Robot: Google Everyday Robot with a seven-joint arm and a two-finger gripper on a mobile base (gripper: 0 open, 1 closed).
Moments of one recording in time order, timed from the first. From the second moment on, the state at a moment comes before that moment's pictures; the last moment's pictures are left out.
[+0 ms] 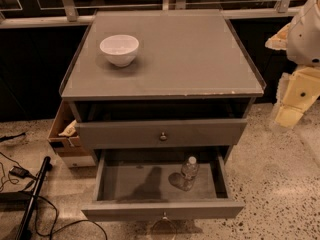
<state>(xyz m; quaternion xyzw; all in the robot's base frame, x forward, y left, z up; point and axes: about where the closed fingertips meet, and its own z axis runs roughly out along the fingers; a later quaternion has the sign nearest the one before) 0.438 -0.216 0.980 -0.60 0.78 -0.04 0.17</state>
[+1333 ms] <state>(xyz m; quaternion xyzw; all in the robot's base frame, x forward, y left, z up) 0.458 -0.200 0.868 -0.56 0.80 0.01 0.19</state>
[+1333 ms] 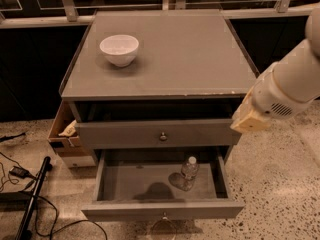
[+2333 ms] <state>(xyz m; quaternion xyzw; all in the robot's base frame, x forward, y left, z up) 0.479 -0.181 0.801 -0.53 0.81 0.04 0.23</state>
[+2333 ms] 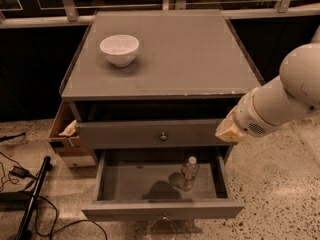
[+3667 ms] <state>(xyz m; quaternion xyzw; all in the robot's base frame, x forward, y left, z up) 0.494 -0.226 0.607 -0.48 0.83 0.10 0.26</state>
